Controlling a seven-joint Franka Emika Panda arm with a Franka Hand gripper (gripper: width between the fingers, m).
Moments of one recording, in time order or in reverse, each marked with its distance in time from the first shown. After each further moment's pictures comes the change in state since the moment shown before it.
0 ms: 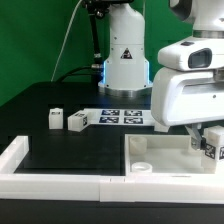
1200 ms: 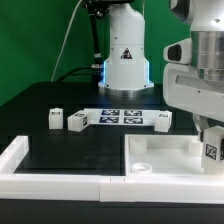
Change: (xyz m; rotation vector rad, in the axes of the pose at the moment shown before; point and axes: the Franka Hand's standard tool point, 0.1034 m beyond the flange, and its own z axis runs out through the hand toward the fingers) arm 0.000 -0.001 0.001 0.026 -0.005 1.343
